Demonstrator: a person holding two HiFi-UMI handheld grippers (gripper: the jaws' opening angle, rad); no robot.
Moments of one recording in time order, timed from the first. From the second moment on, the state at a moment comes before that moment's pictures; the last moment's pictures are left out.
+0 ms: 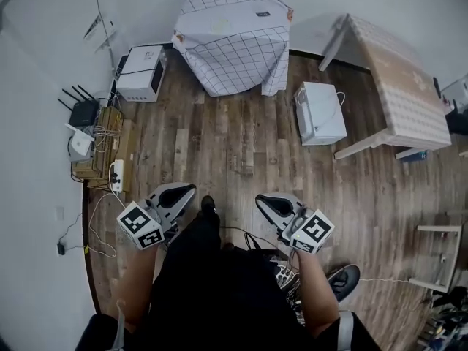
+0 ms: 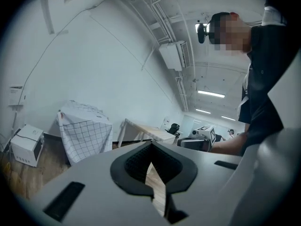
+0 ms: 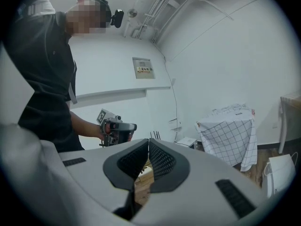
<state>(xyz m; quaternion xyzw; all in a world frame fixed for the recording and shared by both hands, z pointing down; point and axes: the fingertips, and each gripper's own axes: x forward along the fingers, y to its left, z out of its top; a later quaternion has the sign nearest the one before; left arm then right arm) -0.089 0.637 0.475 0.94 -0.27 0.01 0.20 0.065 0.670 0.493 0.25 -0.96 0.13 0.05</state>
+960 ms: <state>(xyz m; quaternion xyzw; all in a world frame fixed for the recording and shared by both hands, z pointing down) -0.140 0.361 0.488 0.94 -0.26 0.00 0.21 0.013 0.385 0.474 0.24 -0.96 0.11 0.08</state>
